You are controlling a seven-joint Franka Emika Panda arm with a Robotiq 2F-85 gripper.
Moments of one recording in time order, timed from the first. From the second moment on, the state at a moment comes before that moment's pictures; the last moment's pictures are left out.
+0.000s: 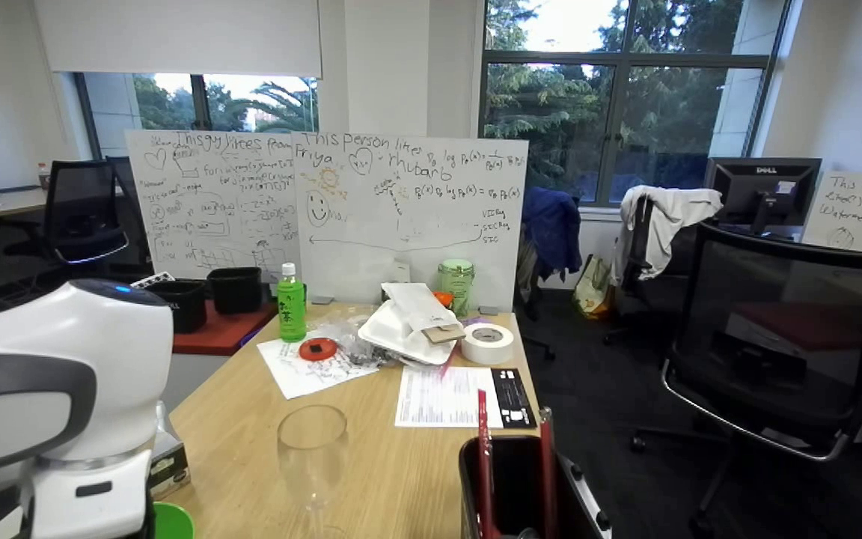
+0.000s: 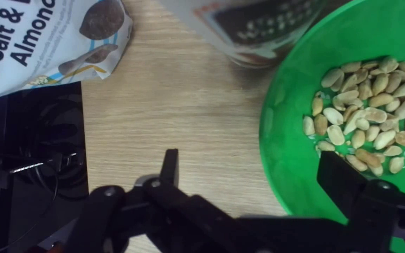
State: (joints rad) arm -0.05 0.42 -0.06 -2.34 0.17 2.46 1.09
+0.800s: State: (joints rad) arm -0.01 0.43 -0.09 -2.34 0.16 2.46 1.09
